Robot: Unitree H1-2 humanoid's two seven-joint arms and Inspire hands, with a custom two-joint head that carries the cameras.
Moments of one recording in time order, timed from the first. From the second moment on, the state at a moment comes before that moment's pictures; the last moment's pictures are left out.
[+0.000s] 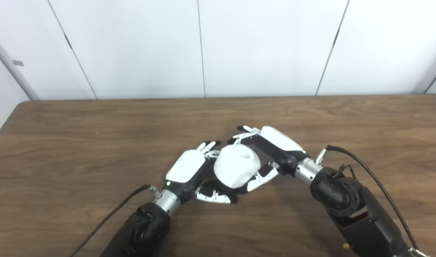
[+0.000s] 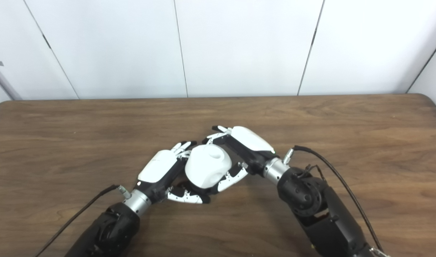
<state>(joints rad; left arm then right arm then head) -0.24 0.24 -0.40 0.10 0.70 -0.18 -0.02 -0.37 -0.32 0.37 -0.12 -0.52 0.07 0.36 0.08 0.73</state>
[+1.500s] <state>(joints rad) -0.24 0.23 -0.40 0.11 0.70 -0.19 -0.01 -0.52 -0.44 0.30 -0.24 -0.64 -0.12 0.44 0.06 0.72</state>
